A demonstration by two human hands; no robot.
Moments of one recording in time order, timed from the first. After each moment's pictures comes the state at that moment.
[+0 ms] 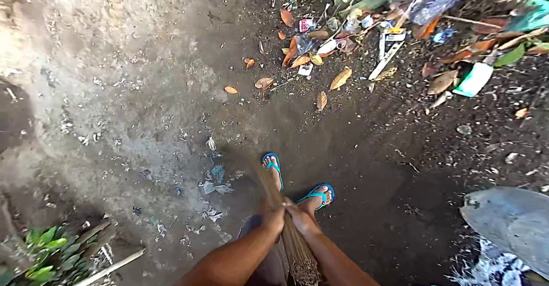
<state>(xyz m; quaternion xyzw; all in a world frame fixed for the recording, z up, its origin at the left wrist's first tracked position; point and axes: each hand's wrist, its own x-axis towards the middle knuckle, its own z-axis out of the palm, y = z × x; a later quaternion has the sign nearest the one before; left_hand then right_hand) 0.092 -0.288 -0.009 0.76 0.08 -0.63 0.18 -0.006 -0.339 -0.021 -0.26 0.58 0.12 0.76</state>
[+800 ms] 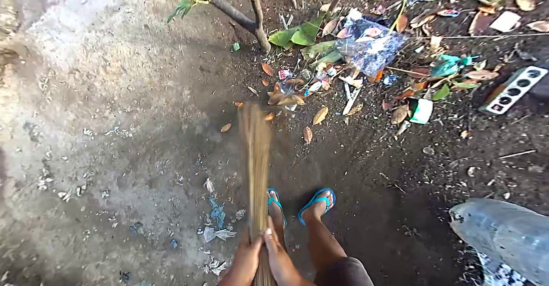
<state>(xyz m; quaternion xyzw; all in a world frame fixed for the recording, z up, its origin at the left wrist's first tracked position) 0.222 -0.362 0.090 0.75 0.00 -0.63 0.22 0.121 -0.386 0.077 -0.20 0.56 -0.09 0.80</state>
